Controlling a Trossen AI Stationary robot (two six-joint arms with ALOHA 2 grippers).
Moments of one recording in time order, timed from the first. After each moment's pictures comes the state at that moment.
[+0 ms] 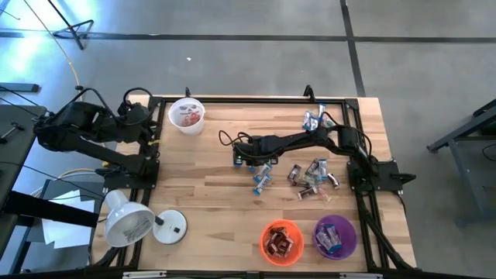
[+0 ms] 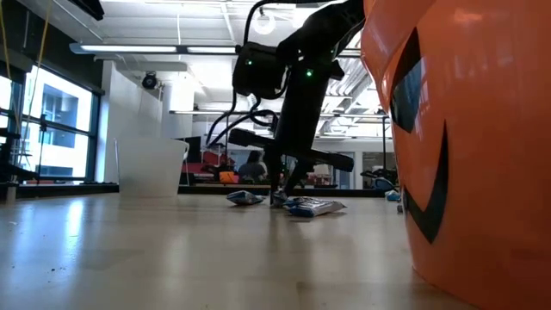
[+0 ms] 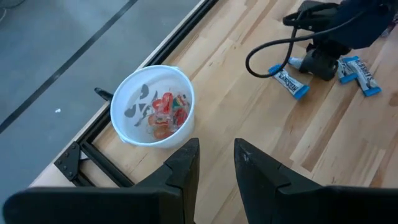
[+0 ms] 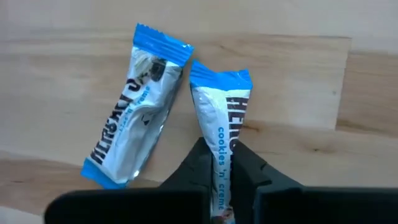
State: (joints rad) left arm -0.15 0.84 1.37 -1.57 -0.60 -0.58; right arm -0.08 2.20 1.57 -0.66 0.18 1.41
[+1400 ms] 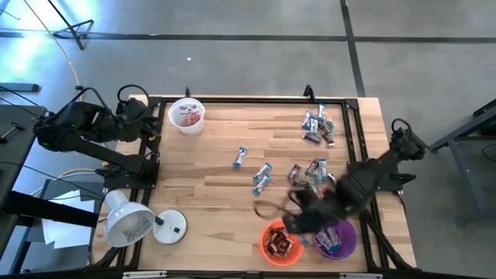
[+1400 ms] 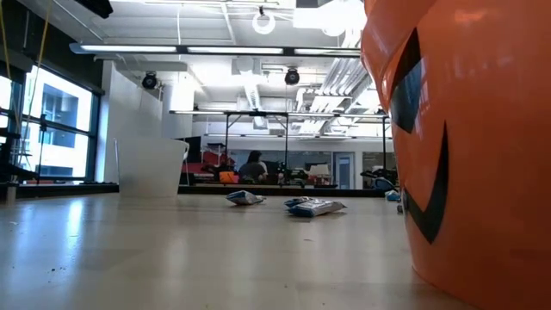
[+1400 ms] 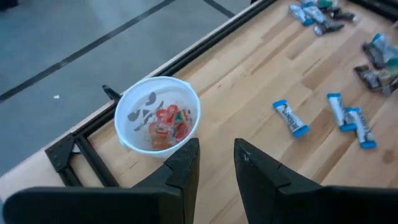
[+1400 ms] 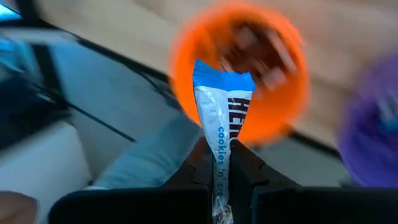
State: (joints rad) left arm -0.15 0.84 1.37 -1.53 -0.68 -0.77; right arm 0.59 1.58 1.57 -0.96 -0.05 1.92
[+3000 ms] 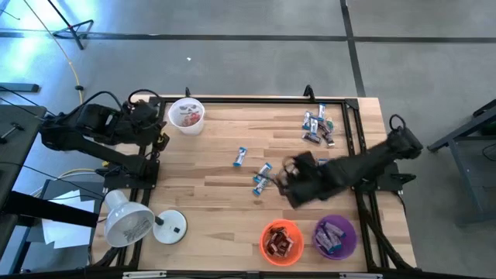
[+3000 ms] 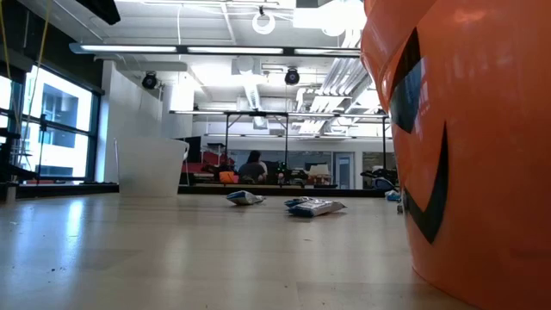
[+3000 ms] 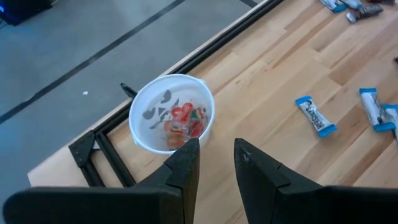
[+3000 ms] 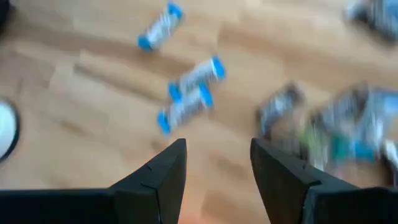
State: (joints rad) left arm -0.15 0.93 1.37 -1.57 -0.74 -0.80; right arm 0.47 1.60 1.57 -1.34 0.48 1.67
